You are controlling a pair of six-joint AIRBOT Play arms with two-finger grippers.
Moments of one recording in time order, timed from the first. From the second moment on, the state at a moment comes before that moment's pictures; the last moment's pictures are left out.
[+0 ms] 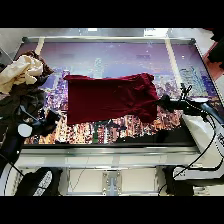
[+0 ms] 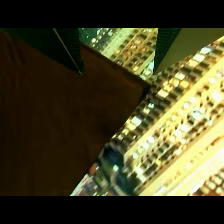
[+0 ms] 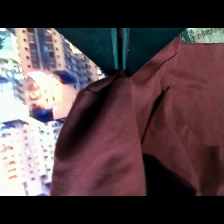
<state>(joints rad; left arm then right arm) 0.12 -0.72 0.38 1.17 -0.70 -2.16 -0.34 -1.47 0.87 -0.49 0.97 0.98</state>
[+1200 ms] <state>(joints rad) 0.12 -1.01 0.36 0.44 -0.41 -1.60 -0.34 -1.42 0.87 -0.43 1.01 0.94</state>
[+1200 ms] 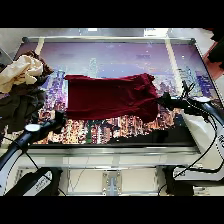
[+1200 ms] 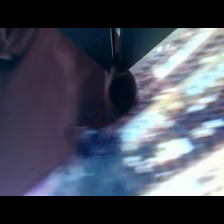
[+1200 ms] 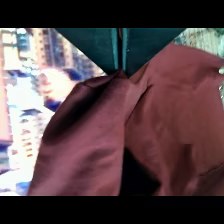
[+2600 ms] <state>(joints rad) 0.03 -1.16 1.49 1.34 -0.83 -1.63 -0.29 -1.16 1.42 -0.61 1.00 1.10</state>
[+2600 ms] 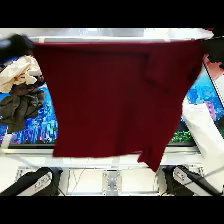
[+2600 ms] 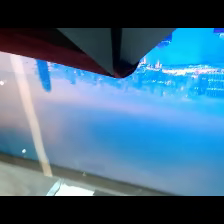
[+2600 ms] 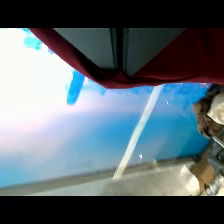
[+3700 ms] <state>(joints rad) -0.03 -1.61 1.50 1.64 -0.66 -1.88 -0.08 -1.66 1.54 -1.13 0.96 1.25</state>
